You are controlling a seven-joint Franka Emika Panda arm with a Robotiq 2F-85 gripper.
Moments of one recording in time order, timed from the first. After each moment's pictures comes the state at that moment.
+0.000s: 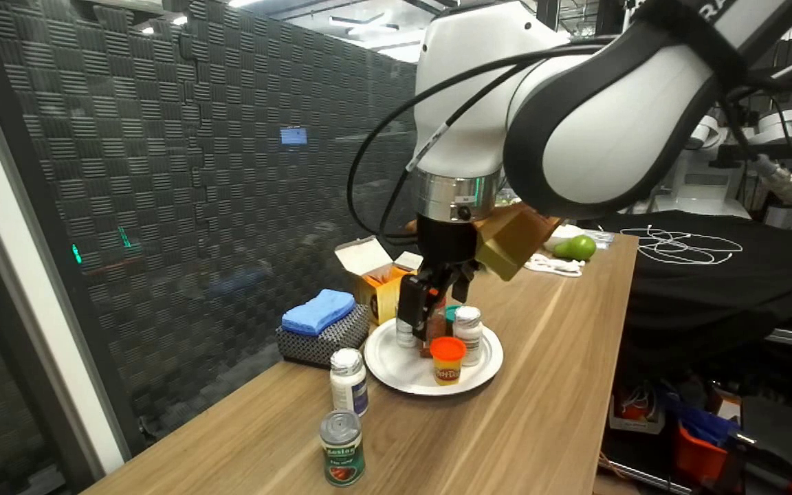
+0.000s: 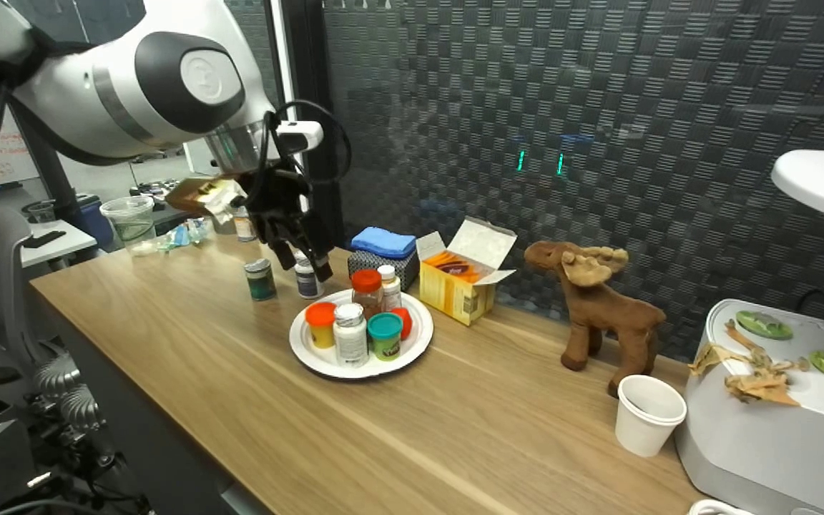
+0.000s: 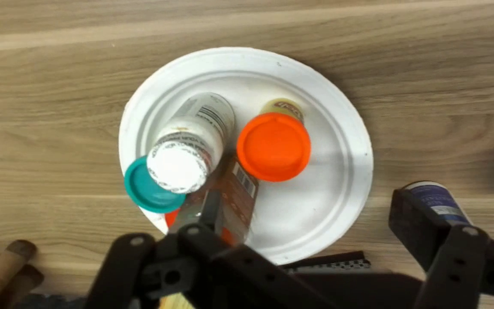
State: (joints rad) arm 0.22 0.13 0.00 -2.32 -0.39 2.58 0.46
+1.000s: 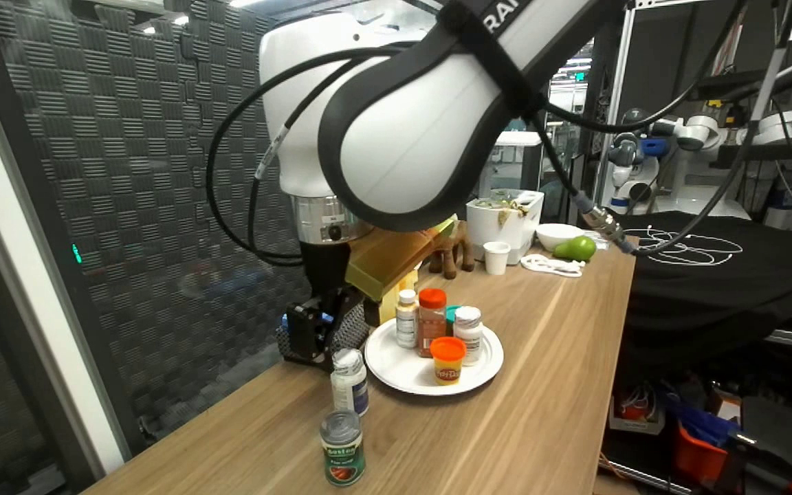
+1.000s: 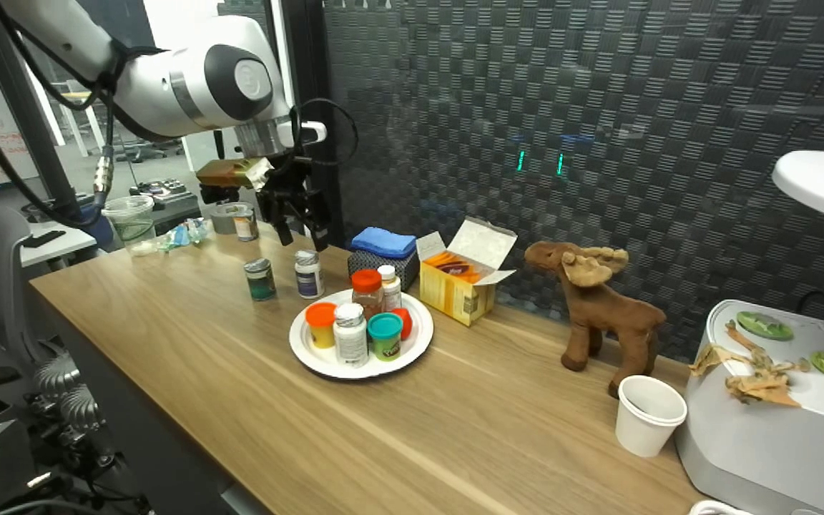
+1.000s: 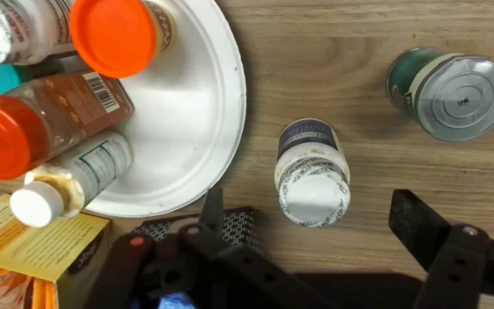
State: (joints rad) arm 0.27 0.42 0.11 -1.90 -0.32 2.36 0.41
